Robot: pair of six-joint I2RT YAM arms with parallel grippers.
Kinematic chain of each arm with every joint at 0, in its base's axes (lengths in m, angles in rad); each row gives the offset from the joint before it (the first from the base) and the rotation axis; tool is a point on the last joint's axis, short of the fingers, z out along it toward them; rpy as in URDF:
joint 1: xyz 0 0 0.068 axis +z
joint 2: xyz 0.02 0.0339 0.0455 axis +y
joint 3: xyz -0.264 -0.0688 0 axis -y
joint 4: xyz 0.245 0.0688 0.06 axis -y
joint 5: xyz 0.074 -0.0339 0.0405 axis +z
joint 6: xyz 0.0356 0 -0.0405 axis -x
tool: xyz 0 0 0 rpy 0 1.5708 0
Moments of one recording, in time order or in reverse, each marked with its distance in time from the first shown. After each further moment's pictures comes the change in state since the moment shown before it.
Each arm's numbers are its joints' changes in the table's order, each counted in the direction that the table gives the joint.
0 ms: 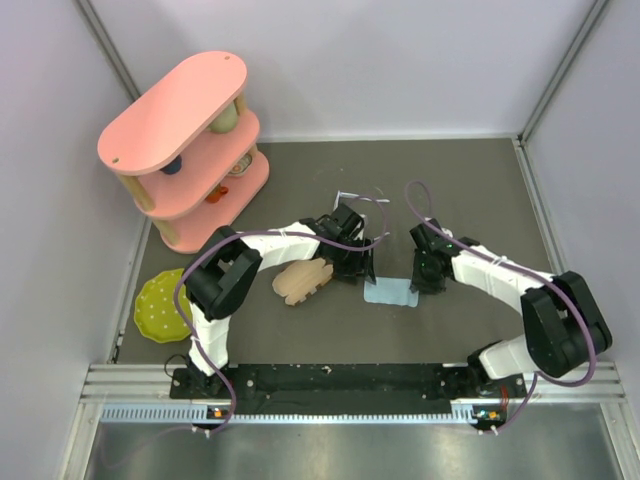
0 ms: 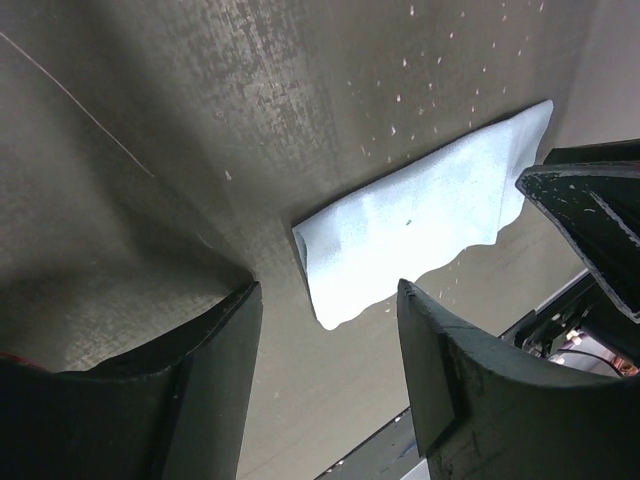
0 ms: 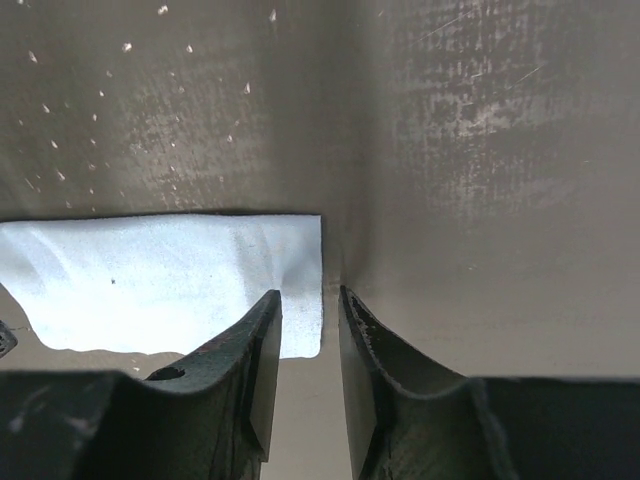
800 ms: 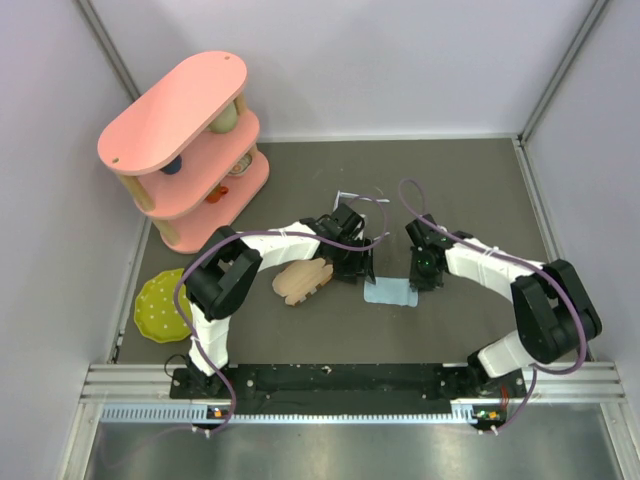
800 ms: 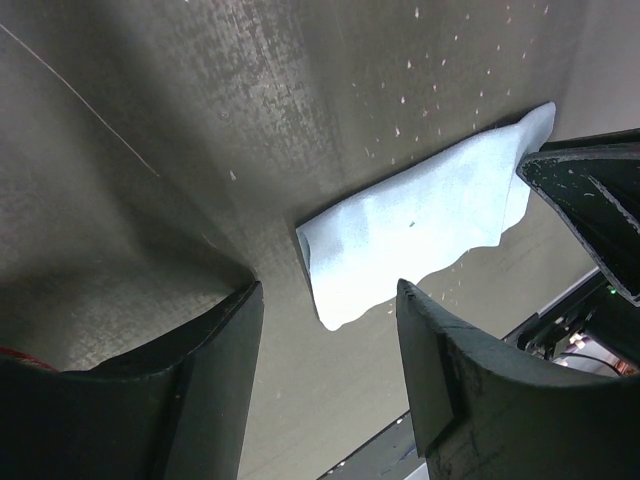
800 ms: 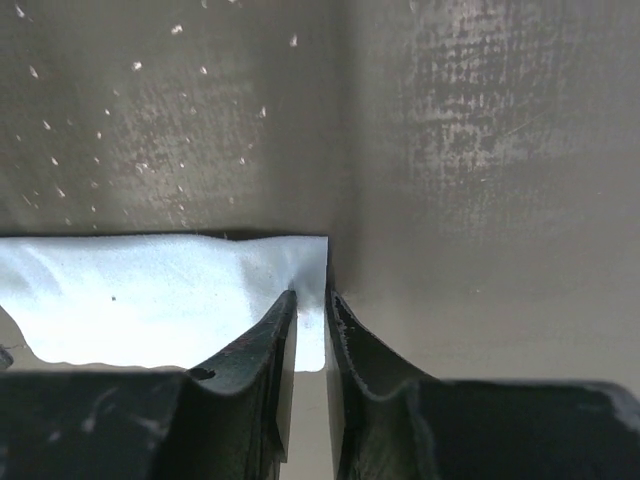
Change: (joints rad) left arm -0.001 0.000 0.003 -0.008 0.012 -0.001; right arm 0.000 0.062 0.040 -0.007 0.002 0.031
